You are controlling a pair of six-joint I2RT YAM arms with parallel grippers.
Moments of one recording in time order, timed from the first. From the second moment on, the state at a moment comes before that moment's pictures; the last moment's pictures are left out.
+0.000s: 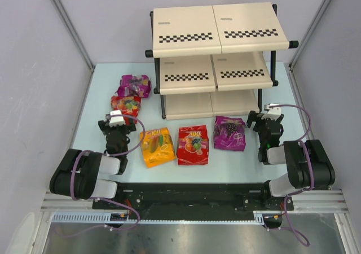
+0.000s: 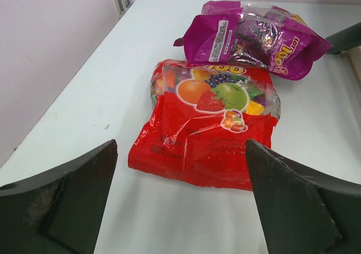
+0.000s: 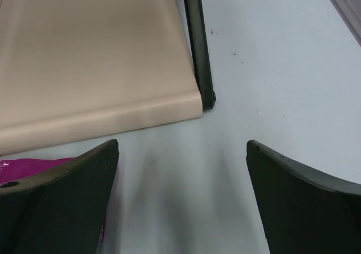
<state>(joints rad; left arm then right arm) -0.16 1.37 0.11 1.25 -0.41 0.06 0.04 1.48 0.25 1.05 0.15 0.07</state>
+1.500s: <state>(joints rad) -0.15 1.37 0.12 1.23 -0.39 0.05 0.85 1.00 0.75 0.04 0.34 0.20</state>
